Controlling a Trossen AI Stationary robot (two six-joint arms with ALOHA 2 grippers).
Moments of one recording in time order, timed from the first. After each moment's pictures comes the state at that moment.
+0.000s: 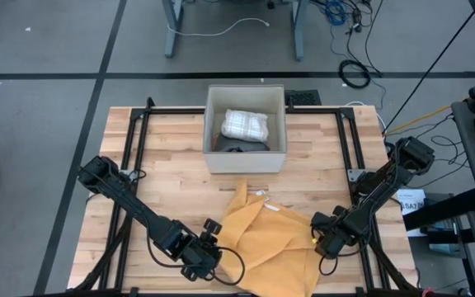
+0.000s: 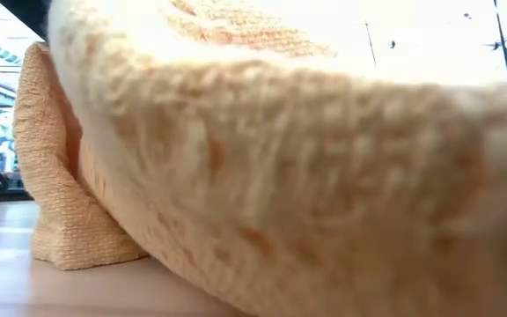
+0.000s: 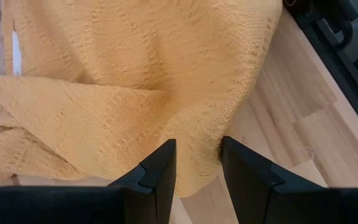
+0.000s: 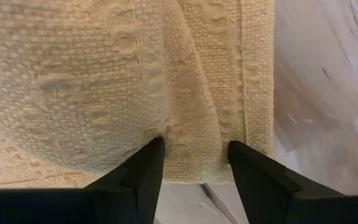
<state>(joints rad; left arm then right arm) -0.65 1.80 1.40 -0.71 -0.22 -0.08 0.85 1.52 0.72 -0.74 -0.02 1.46</state>
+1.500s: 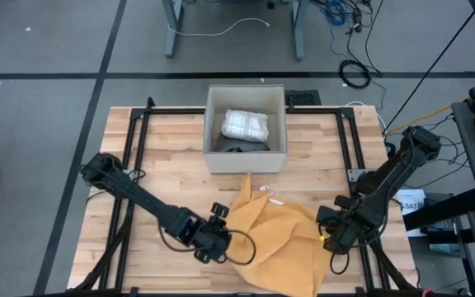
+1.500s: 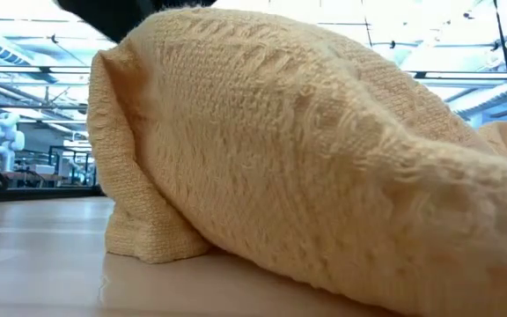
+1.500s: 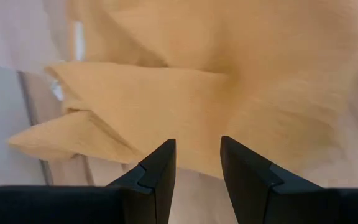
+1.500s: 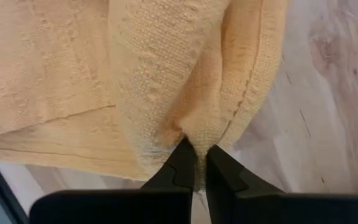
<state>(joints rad) -0.53 1.80 1.40 -0.71 -0.33 0.01 0.84 1.31 0.88 -1.01 0.11 1.27</state>
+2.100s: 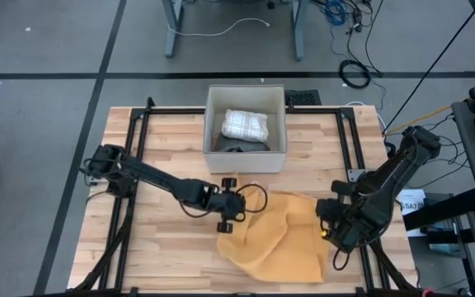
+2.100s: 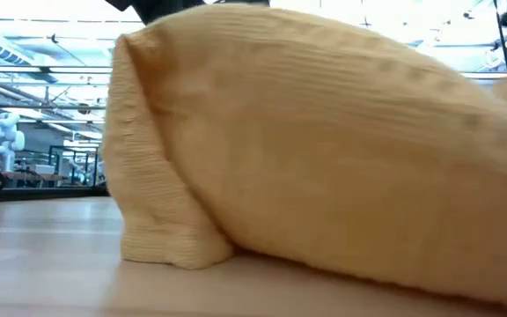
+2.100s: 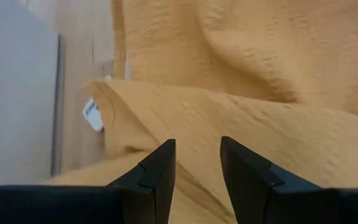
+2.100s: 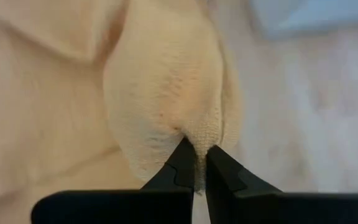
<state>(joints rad) -0.26 1.80 1.20 -0.34 -0.21 -0.02 0.85 1.31 1.01 -1.25 0.49 1.10</state>
